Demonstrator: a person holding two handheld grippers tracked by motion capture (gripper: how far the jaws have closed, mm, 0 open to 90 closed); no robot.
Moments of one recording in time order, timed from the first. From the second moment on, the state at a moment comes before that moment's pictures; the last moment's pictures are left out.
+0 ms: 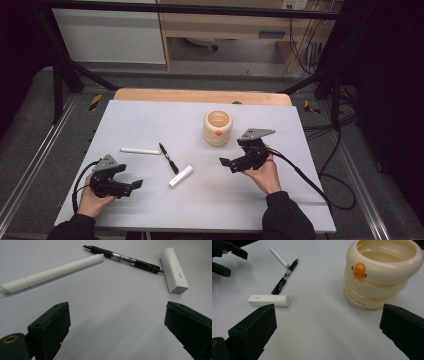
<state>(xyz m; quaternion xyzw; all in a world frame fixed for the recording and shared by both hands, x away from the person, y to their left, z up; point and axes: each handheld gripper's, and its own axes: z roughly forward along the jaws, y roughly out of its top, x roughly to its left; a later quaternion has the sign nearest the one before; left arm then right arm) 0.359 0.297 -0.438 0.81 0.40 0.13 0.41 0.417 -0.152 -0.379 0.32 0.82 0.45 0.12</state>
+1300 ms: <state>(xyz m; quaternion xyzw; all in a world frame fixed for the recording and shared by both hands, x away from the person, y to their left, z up) 0.359 0.298 -0.438 0.81 0.40 0.13 0.41 0.481 -0.103 -0.354 0.32 0.83 0.43 0.15</state>
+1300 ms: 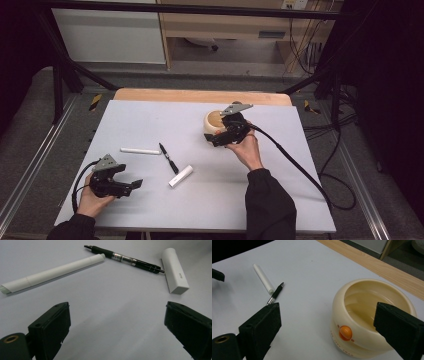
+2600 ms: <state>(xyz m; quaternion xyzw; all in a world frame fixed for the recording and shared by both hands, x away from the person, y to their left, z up) 0.359 0.298 -0.439 0.81 0.40 0.13 0.41 0.518 -0.091 -0.377 0.29 0.86 0.39 0.14</state>
